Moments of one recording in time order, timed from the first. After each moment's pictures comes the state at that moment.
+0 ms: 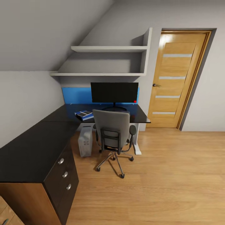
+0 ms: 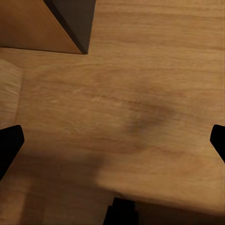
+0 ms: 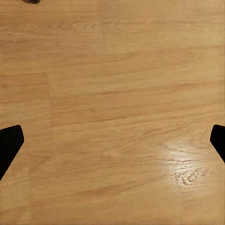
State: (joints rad) left arm -0.33 -0.02 -0.54 -0.02 0.59 -0.22 0.20; right arm -0.32 0.04 -0.07 0.02 0.04 -0.51 -0.24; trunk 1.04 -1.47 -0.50
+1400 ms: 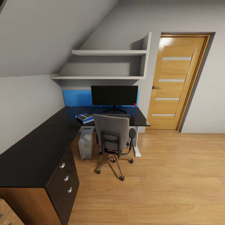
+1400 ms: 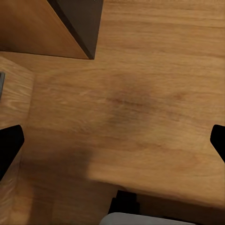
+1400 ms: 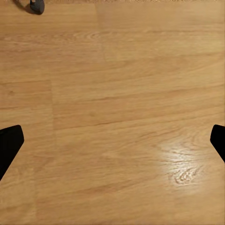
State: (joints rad) left arm -0.33 -0.01 -0.54 -0.02 0.60 -0.22 0.20; right arm -0.32 0.04 -0.07 0.02 0.04 -0.51 -0.24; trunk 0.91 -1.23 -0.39
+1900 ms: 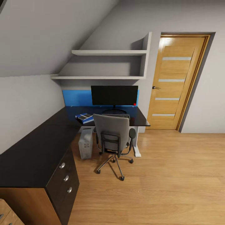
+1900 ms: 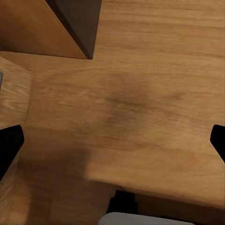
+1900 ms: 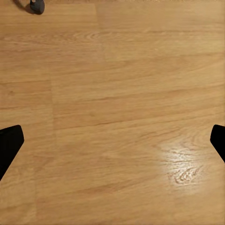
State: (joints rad) left arm -0.33 -0.02 -0.54 -0.02 0.60 -0.22 0.20; right arm -0.32 0.04 -0.07 0.02 0.04 -0.51 -0.24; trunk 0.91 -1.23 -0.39
